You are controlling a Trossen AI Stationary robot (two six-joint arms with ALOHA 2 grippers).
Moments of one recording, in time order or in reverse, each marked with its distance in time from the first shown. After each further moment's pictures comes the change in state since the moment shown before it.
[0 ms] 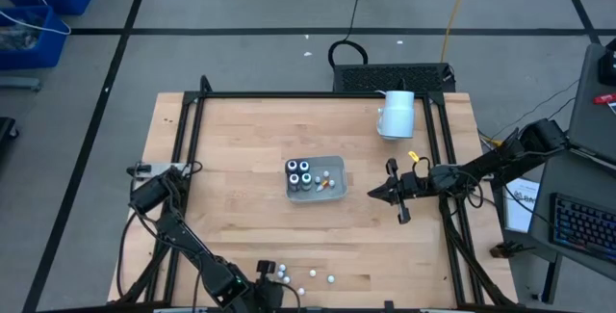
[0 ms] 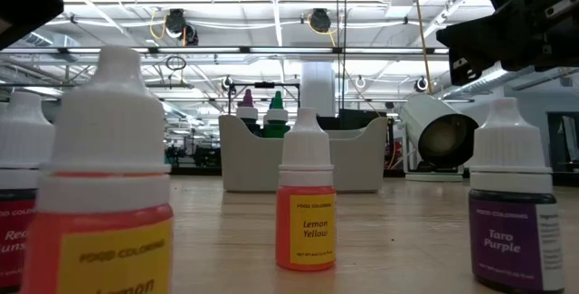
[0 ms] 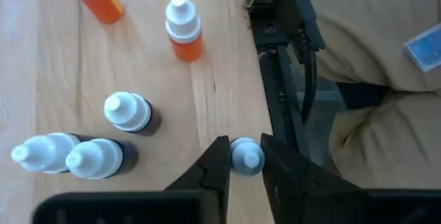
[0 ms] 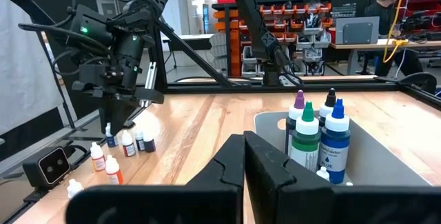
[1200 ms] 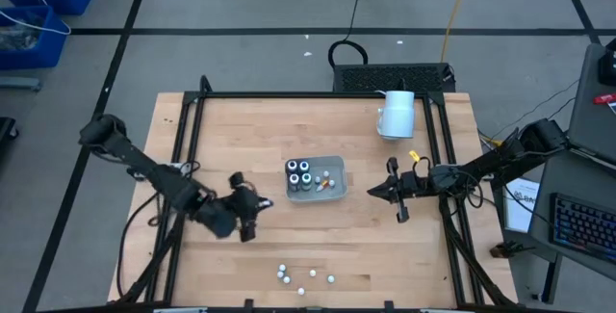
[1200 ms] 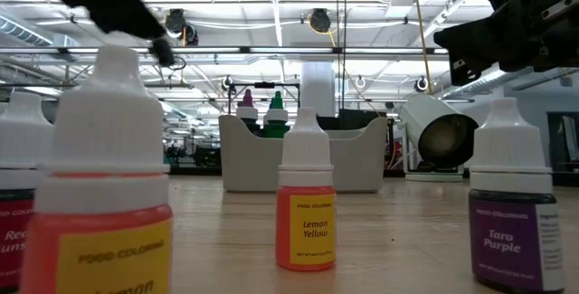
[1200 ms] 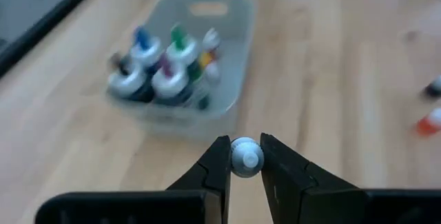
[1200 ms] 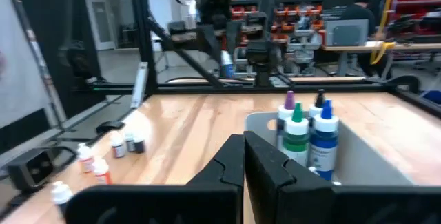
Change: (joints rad) left arm 0.262 -0.804 -0.602 0.009 -0.406 0.091; right arm 0.000 0.000 0.000 -0.001 0.024 -0.012
